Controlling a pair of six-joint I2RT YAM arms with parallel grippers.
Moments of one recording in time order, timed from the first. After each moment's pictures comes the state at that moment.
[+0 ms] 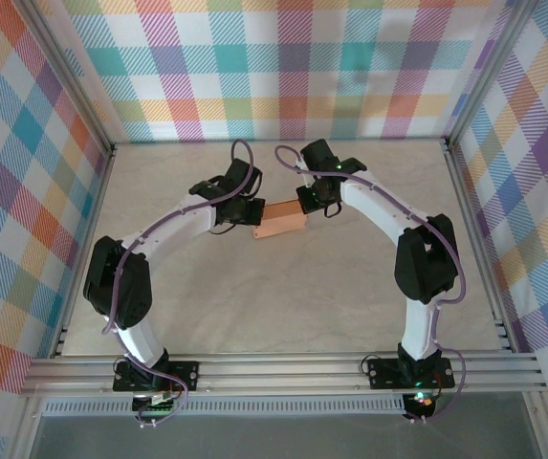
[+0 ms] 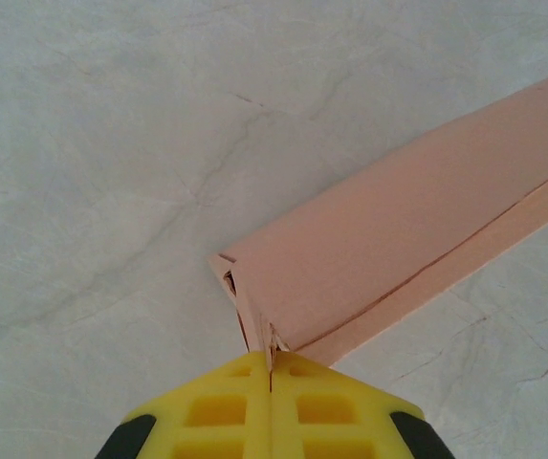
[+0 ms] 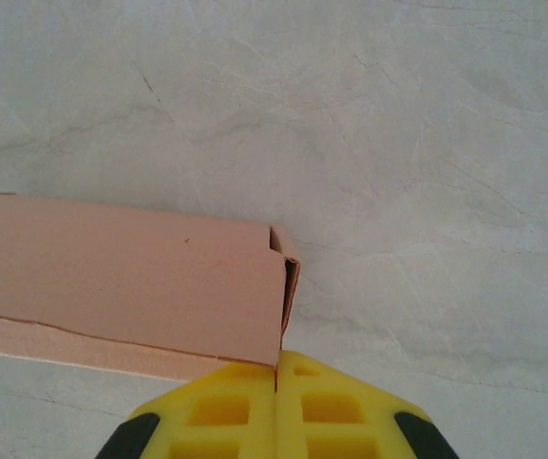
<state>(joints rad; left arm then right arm) -0.55 1.74 1.43 -0.69 -0.06 -0.33 0.53 1.92 1.67 -0.83 0.03 0.10</state>
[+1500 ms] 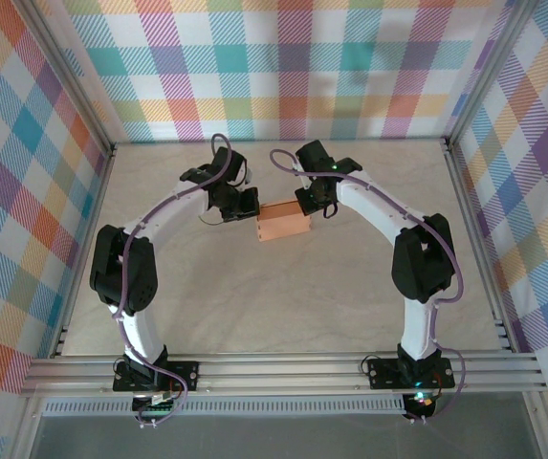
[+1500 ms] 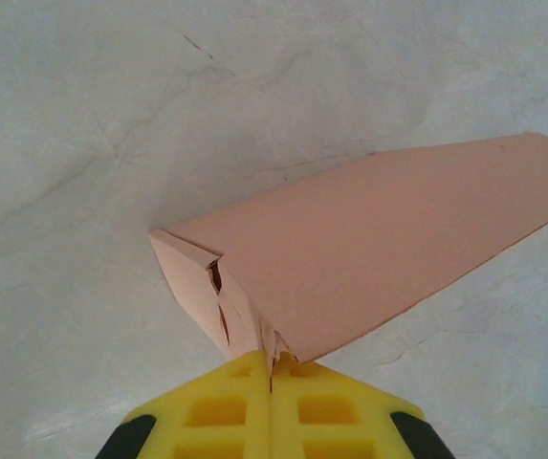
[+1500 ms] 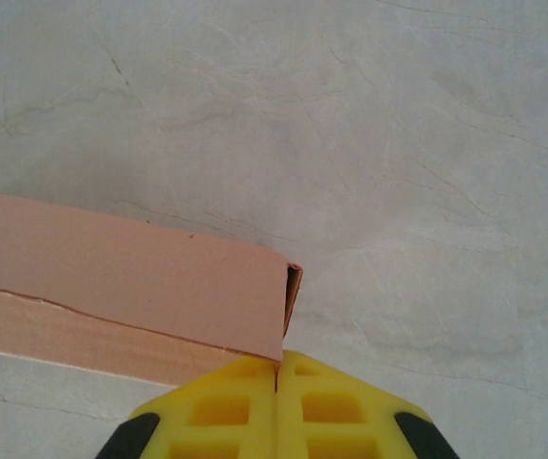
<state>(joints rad) -0.43 1.83 1.51 -0.74 0.29 -0.54 0.55 1.94 1.70 -0.87 0.11 0.05</state>
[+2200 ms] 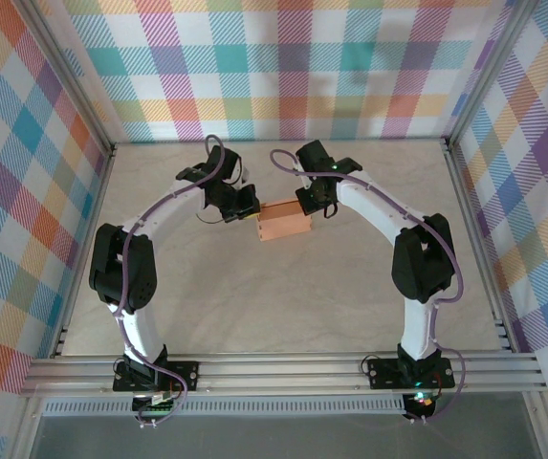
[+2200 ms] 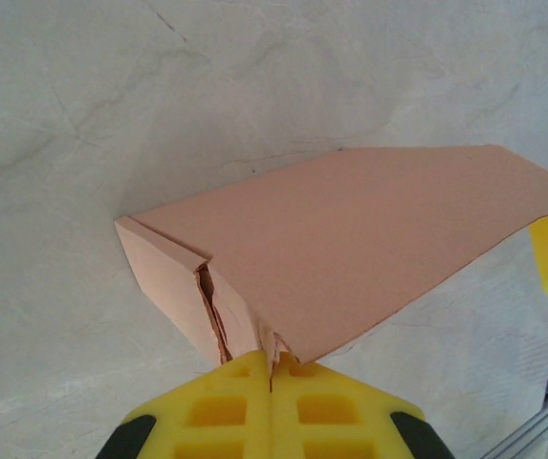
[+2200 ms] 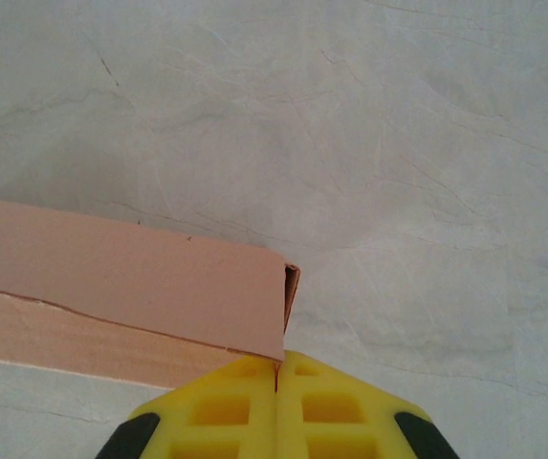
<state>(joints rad) -0.40 1.84 1.51 -0.71 0.40 -0.62 0.55 1.94 1.70 -0.87 0.12 0.05</state>
